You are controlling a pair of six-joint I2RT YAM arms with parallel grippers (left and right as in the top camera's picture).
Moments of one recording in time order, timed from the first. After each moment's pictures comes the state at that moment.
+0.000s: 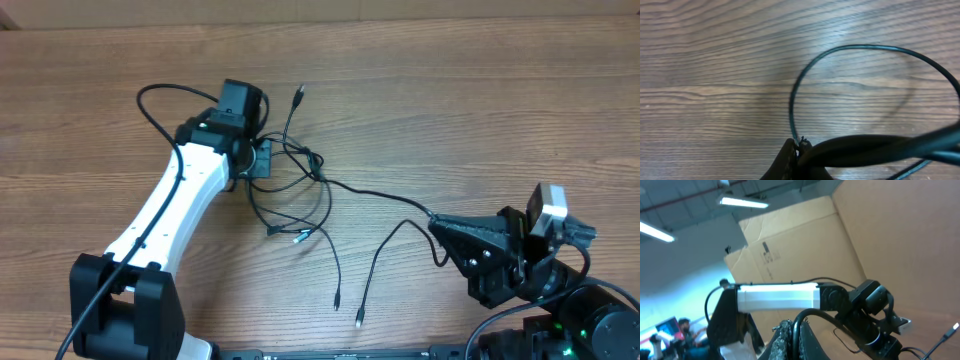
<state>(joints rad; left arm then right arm) -0.24 1.67 1.28 -0.85 -0.09 -0.21 0.13 0.45 0.52 0.54 -0.90 0.96</state>
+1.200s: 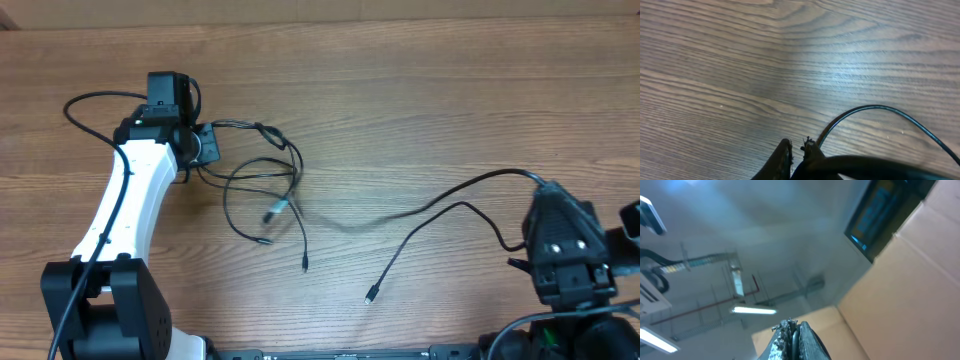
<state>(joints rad) 0.01 1.67 1.28 -0.78 -0.08 -0.24 0.13 0.46 0.55 0.86 -0.35 1.25</state>
